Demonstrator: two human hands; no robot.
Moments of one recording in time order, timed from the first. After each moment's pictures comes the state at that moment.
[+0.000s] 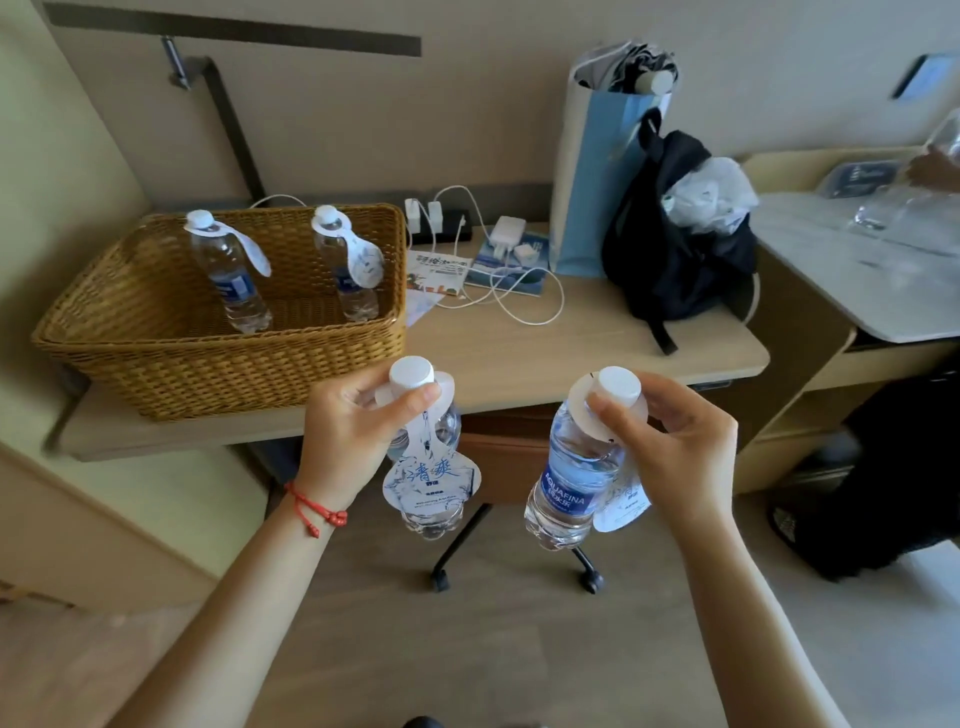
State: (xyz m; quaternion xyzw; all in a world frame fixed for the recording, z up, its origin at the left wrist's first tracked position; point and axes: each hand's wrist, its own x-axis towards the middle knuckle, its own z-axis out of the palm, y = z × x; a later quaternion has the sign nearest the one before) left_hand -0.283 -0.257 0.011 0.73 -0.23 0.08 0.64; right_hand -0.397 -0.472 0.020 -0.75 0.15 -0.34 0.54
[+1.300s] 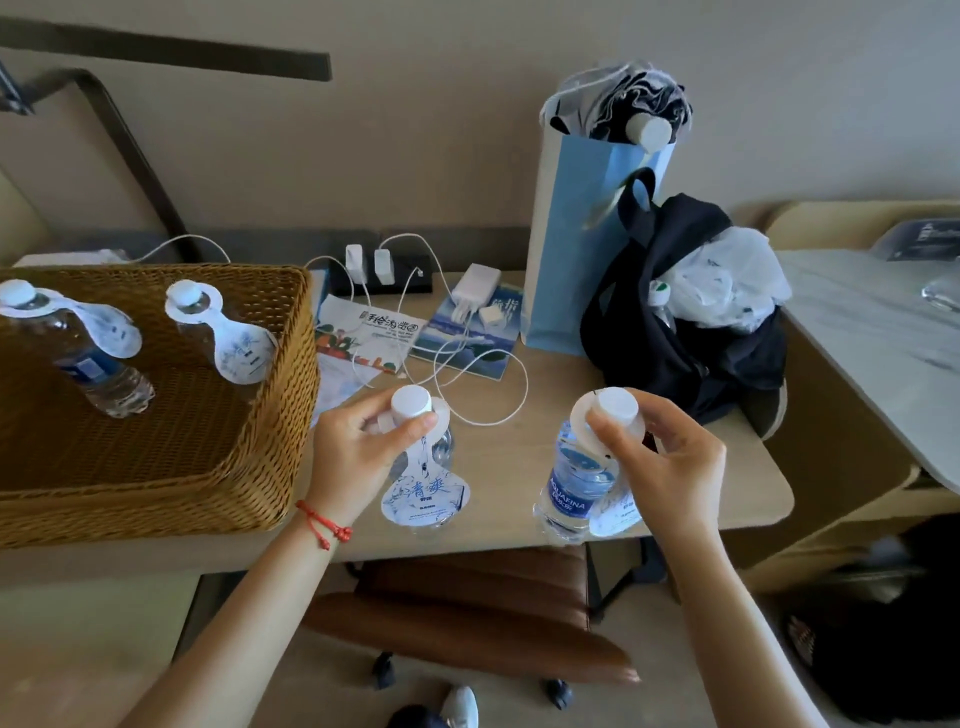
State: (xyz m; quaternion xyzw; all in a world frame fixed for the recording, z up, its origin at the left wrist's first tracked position) left_hand -0.101 -0.455 -0.029 0.77 -0.22 0.13 0.59; right_hand -0.201 -0.685 -0.012 -0.75 0.17 -0.31 0.57
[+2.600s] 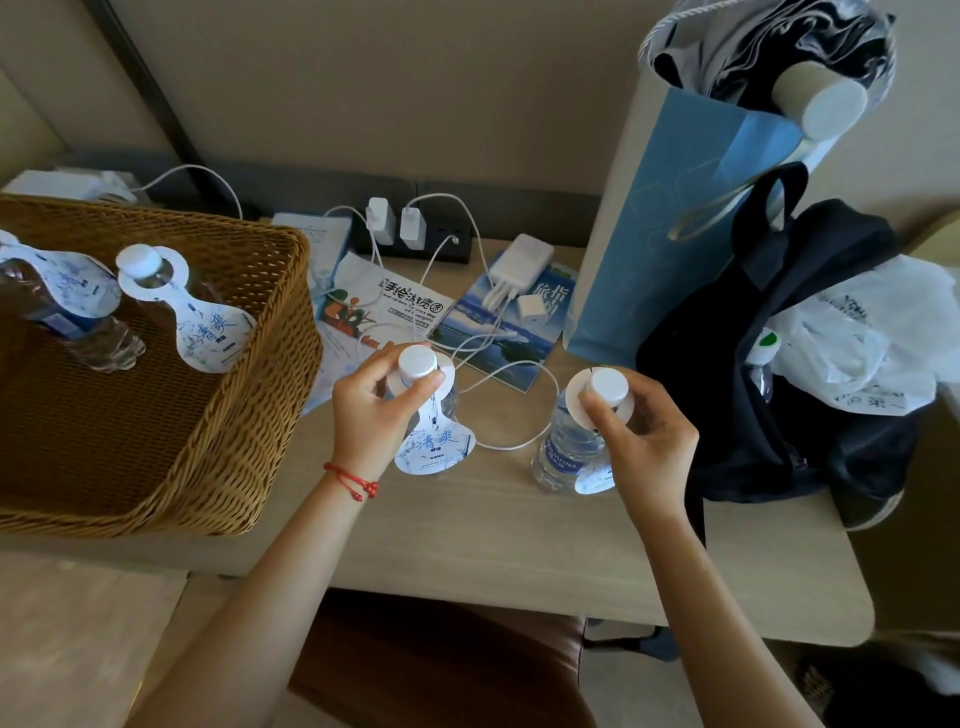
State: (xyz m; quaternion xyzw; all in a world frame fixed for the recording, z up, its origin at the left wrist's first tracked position) left_hand 0.006 -0.509 -0.076 0.78 -0.08 0.16 0.60; right_hand -0.051 -0.735 -0.079 -0.77 0.13 -0.24 0.58
